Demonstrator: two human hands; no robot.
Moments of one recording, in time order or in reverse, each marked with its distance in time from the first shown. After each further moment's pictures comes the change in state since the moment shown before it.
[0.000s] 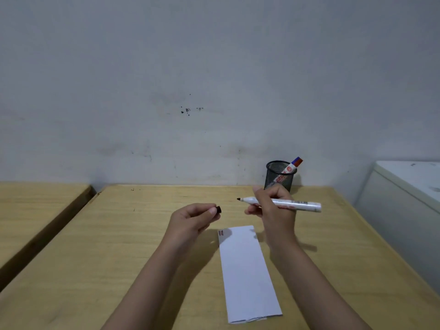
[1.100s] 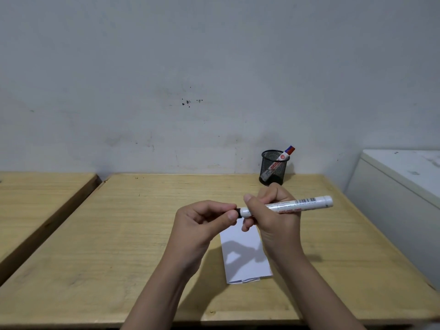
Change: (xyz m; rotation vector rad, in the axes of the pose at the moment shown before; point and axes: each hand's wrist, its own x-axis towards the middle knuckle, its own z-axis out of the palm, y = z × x) left_hand -0.110 0.031 0.030 -0.063 -0.122 0.248; right_hand -0.086 -0.046 -0.009 0.025 -0.188 -0.114
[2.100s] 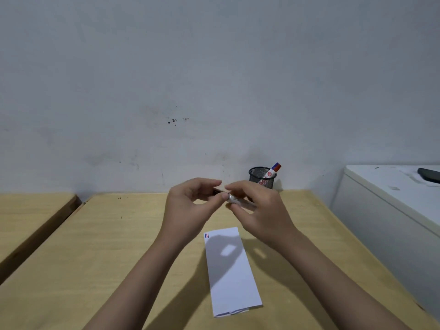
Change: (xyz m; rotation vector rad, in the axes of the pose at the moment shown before) left_hand 0.068 0.018 0.015 0.427 0.094 0.256; right_hand 0.066 0.001 -0.024 -0.898 -0.346 -0.611
